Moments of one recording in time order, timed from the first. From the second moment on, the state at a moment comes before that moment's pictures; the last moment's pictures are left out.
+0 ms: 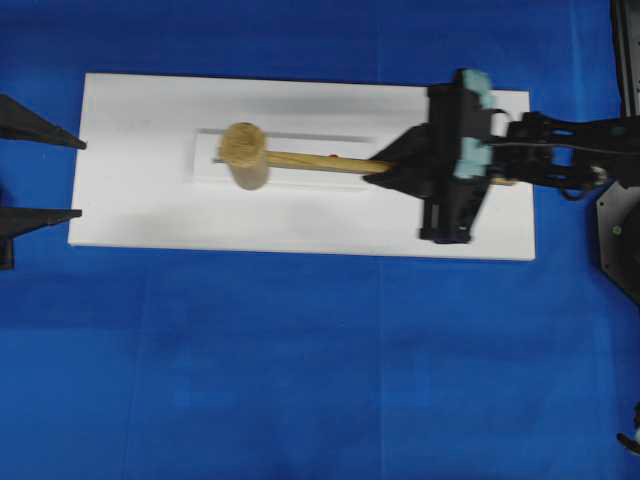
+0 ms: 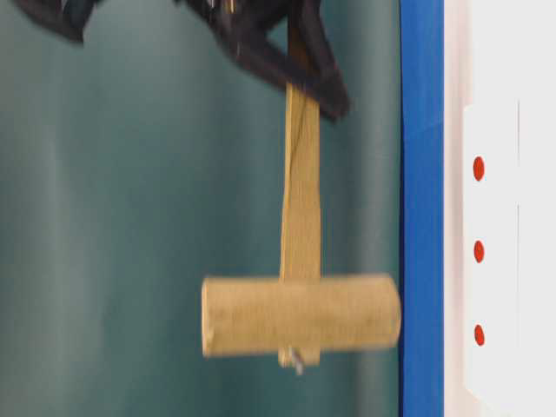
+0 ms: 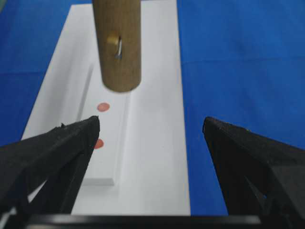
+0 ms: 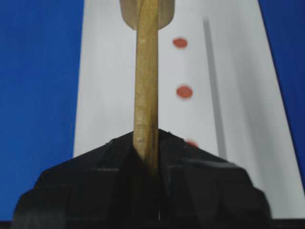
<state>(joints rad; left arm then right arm) 0.03 -1.11 1.27 -0.01 0.08 0.10 -0.09 -0.25 0.83 0.44 -0.08 -0.33</state>
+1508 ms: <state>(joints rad) 0.09 -0.35 0.99 -0.01 -0.27 0.12 -0.07 -0.14 0.71 0.41 -0.07 -0.33</state>
